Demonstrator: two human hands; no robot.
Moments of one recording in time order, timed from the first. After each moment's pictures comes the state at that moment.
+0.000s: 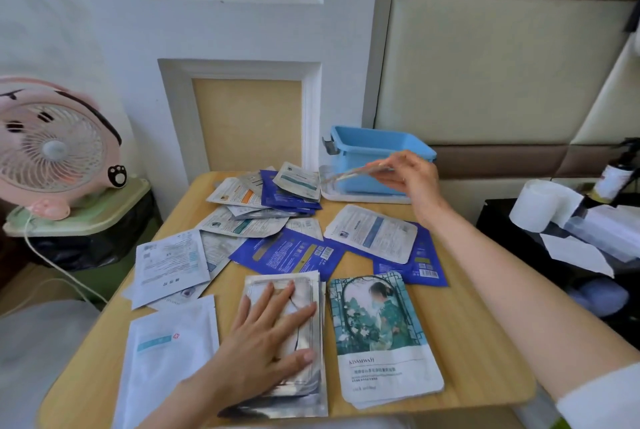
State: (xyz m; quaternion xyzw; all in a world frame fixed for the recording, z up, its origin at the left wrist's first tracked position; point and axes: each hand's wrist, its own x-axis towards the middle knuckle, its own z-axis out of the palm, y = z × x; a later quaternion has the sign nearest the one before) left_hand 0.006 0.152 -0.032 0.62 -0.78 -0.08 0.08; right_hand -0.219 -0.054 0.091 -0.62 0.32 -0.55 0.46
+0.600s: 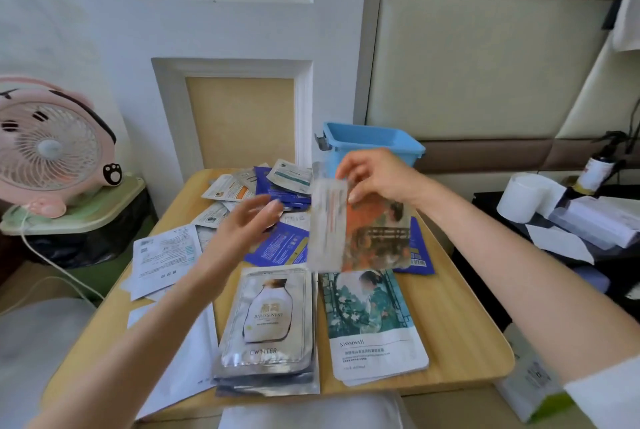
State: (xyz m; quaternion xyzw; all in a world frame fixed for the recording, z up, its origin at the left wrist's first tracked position) left_hand 0.010 0.121 0.075 0.56 -0.55 -0.38 0.49; right_hand -0.206 -0.006 0.138 -0.84 0.33 -0.25 0.34
